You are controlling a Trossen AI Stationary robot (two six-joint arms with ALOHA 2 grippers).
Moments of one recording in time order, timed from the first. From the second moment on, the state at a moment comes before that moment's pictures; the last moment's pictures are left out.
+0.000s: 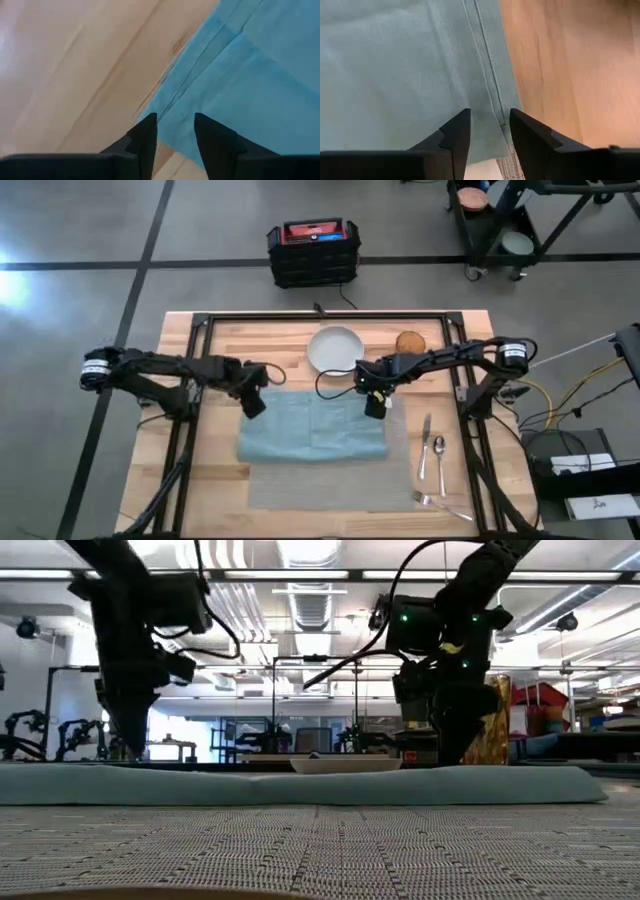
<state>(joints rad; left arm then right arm) 0.19 1.24 0.68 -0.81 -0.08 -0.48 -0.18 1.68 0.94 -0.58 -0.03 0.08</state>
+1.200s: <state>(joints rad) 0.19 1.26 0.62 -0.73 -0.07 -0.42 -0.18 1.68 0.94 -0.52 -0.03 0.09</state>
